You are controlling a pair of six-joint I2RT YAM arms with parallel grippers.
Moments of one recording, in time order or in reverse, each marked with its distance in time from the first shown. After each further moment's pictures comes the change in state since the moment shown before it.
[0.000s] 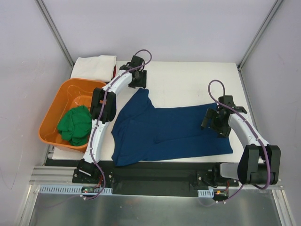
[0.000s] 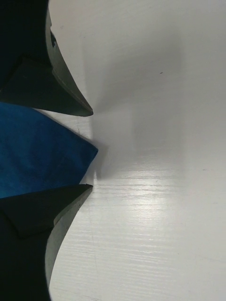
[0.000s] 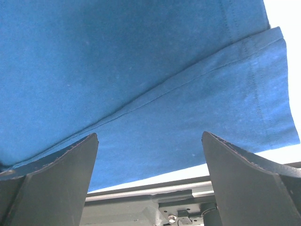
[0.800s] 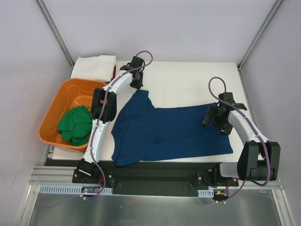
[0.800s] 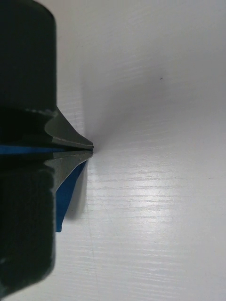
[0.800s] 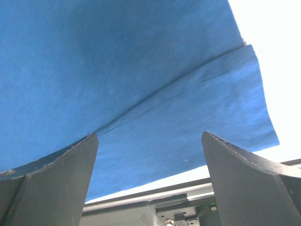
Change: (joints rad) left arm 0.000 0.026 0.020 -0.011 -0.025 0.052; right arm 0.000 0.039 0.038 -0.003 0.055 0.002
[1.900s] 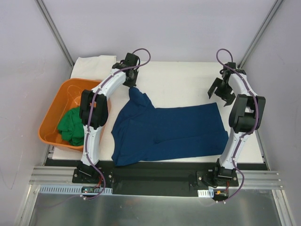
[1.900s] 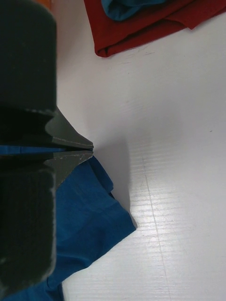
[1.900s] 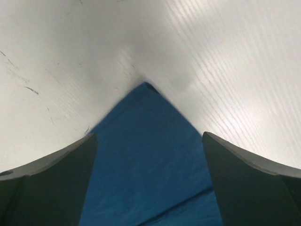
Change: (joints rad) left arm 0.000 -0.296 -0.254 -0.033 -0.082 0.172; right arm -0.115 0.699 0.808 -0.097 0.094 0.029
